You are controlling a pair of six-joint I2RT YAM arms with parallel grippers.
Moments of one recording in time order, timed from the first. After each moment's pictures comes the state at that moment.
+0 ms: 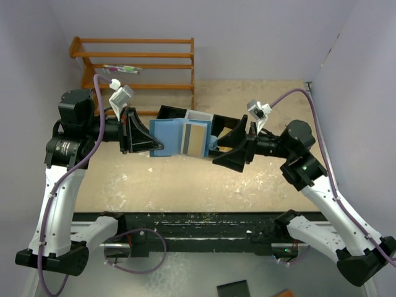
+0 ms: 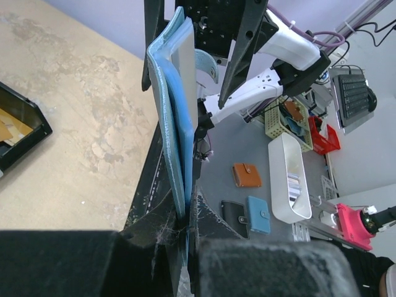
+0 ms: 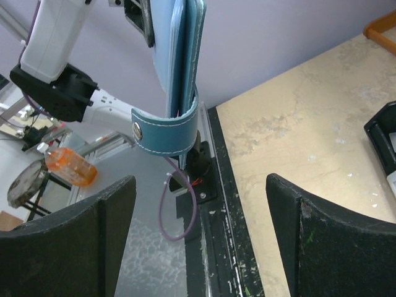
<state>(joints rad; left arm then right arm) -0.15 1.02 1.43 -0.70 1.32 -0.27 0.53 0.90 0.96 0.04 -0.87 0.55</state>
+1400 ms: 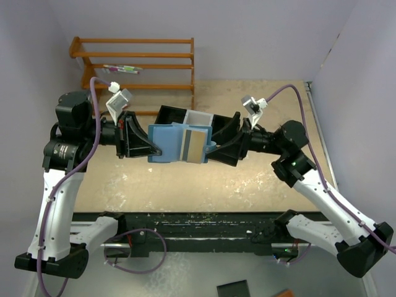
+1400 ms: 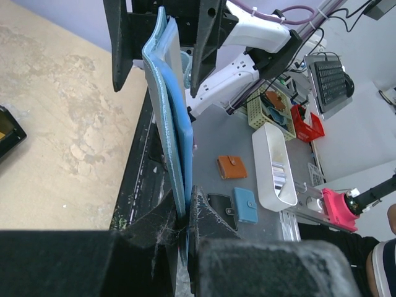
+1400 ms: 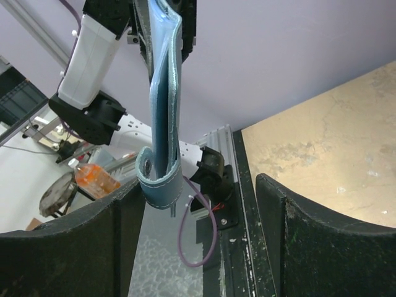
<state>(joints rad) -0.15 1.00 1.43 -0.70 1.41 -0.29 0.59 0.97 0.93 0.30 -0.85 0.72</state>
